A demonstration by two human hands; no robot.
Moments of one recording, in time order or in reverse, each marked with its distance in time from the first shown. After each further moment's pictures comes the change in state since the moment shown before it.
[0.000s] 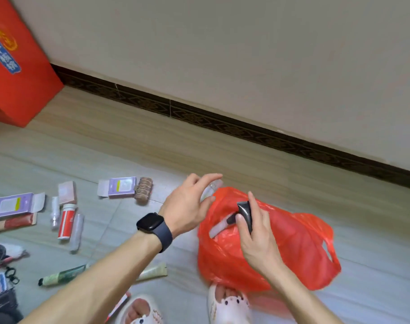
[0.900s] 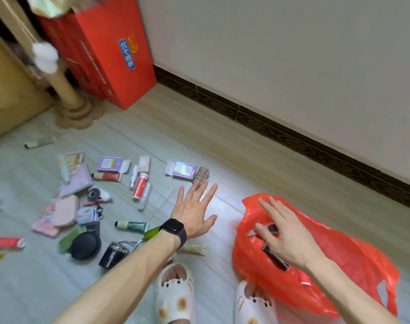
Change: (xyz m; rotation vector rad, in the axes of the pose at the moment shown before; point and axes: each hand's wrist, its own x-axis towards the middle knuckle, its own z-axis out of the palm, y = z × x) left_hand -0.086 -0.063 0.021 0.518 -0.098 -0.349; right_hand 0.023 -0.013 -0.023 -0.445 -0.436 -0.377
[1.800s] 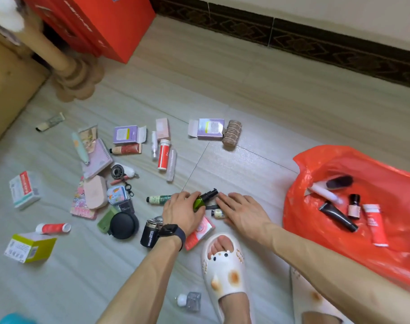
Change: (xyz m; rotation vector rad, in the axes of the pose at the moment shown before) left_hand -0.056 -0.122 0.093 -0.048 -0.201 -0.374; right_hand 0.079 -0.085 0.233 -0.242 -0.288 -0.394
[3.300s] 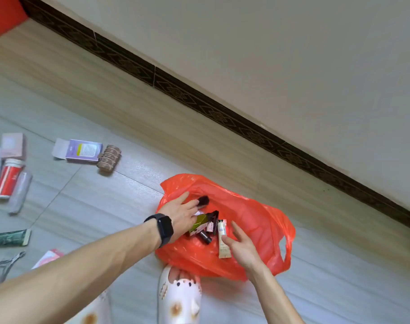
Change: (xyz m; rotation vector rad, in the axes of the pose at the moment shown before) left_hand -0.002 0.283 -0.055 0.657 -0.014 1.124; right_hand -0.243 0.128 -0.092 1.199 0.384 1.189
